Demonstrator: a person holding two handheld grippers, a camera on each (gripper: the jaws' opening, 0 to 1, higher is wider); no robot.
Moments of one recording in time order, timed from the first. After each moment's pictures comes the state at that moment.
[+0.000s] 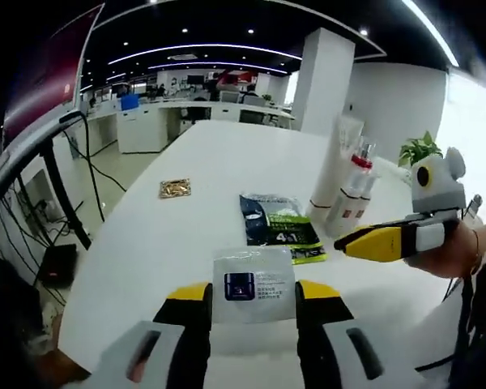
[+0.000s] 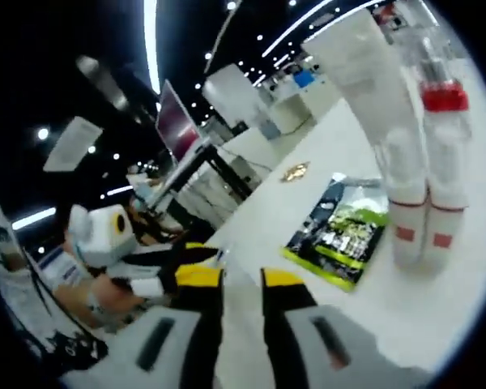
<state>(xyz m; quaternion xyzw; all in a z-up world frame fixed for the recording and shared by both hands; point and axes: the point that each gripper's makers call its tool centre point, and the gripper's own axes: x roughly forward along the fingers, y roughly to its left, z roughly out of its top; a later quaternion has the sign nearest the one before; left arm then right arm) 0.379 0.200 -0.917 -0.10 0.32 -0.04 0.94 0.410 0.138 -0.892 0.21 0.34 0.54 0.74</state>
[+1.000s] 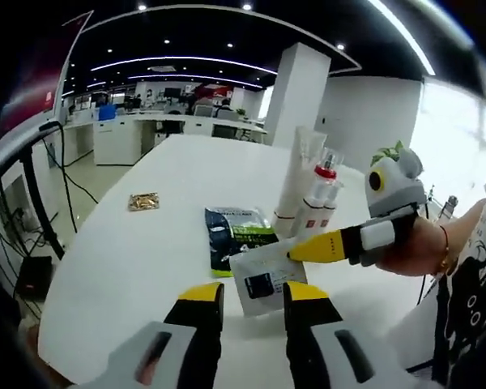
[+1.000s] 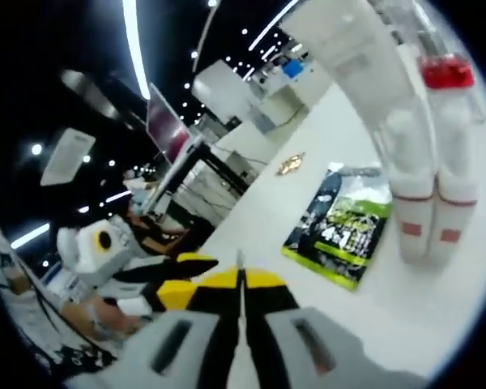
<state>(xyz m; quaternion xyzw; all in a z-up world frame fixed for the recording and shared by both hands) 0.379 0.179 -0.917 -0.14 0.30 -0.13 0.94 0.417 0.137 -0.899 0.20 0.36 0.53 0.74</state>
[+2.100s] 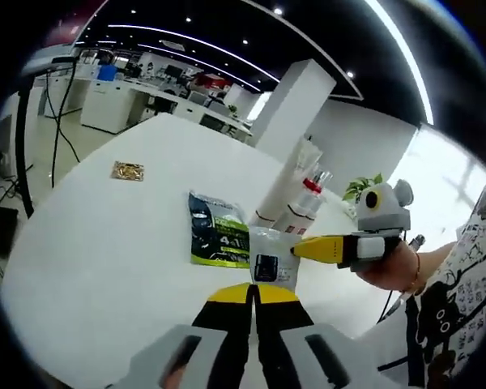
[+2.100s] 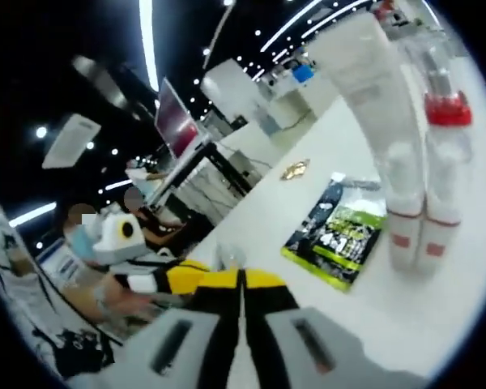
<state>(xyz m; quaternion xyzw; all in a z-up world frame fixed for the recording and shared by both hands) 0.371 0.176 -0.918 -0.24 0.29 -0.17 0.91 0.408 0.130 -0.895 0.13 0.34 0.54 0.76</state>
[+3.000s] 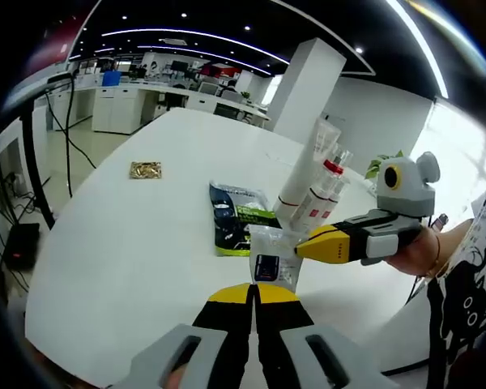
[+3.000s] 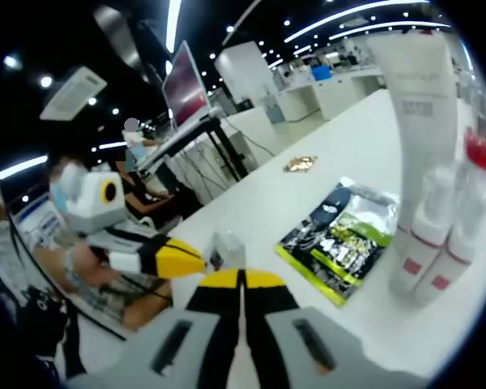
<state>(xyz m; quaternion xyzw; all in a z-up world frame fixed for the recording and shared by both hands) 0.371 0.186 -0.925 -0.17 0.34 -0.13 0.92 0.411 0.145 -0.909 0.05 0.33 0.56 0.76</state>
